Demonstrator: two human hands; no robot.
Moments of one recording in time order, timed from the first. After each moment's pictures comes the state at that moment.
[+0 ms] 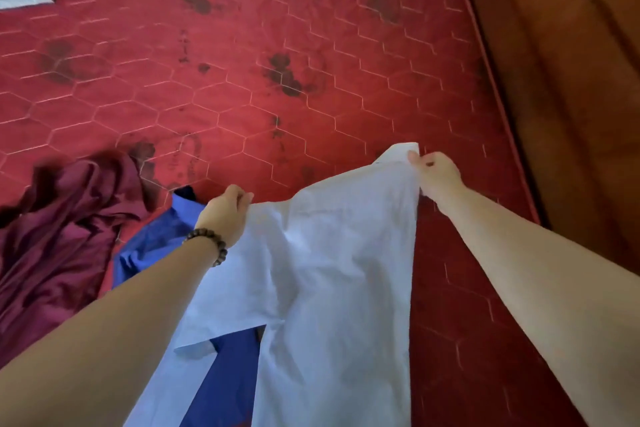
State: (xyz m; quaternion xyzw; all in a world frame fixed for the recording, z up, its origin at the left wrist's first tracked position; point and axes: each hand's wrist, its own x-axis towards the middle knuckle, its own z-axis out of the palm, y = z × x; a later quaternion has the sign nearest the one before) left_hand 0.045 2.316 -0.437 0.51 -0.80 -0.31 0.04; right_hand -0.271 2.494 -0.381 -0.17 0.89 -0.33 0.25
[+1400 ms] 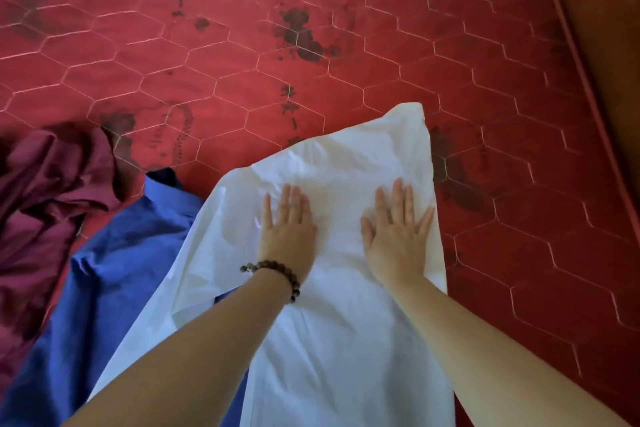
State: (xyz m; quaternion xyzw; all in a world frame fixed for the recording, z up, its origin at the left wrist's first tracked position) left_hand -0.017 2.379 -0.546 0.37 -0.92 0.01 -0.15; right_hand -0.159 2.486 -0.550 -0.43 0.90 0.00 0.09
